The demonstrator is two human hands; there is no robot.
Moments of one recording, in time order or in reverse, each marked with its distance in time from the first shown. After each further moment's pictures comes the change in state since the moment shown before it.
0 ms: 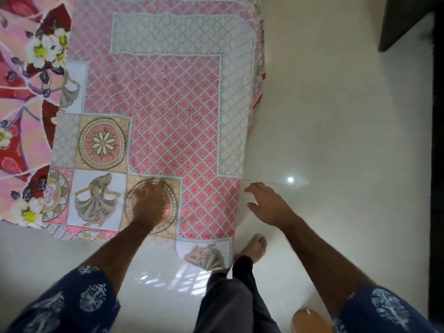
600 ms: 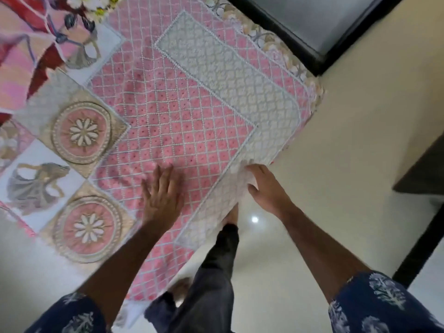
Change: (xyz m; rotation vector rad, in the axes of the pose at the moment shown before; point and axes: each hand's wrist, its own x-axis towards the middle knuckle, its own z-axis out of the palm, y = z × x) left_hand 0.112 0.137 -0.108 -0.586 0.396 -0.295; right_hand 0.246 -0.017 -0.244 -0.286 -0.093 -0.294
